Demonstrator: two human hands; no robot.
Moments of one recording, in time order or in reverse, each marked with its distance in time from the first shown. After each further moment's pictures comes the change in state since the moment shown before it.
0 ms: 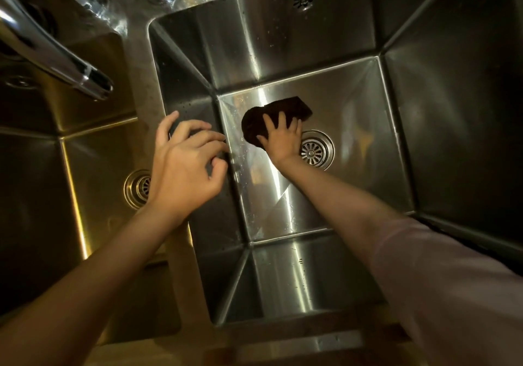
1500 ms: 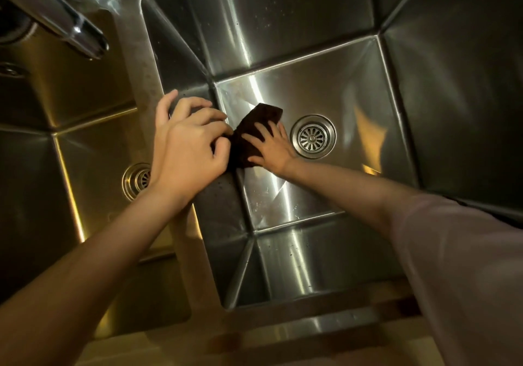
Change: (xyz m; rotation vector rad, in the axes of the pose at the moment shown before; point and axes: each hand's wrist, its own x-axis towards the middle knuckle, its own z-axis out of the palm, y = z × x) left_hand 0.000 0.000 -0.001 0.017 -0.001 0.014; right_hand -0.040 -0.001 0.025 -0.177 -0.095 -0.408
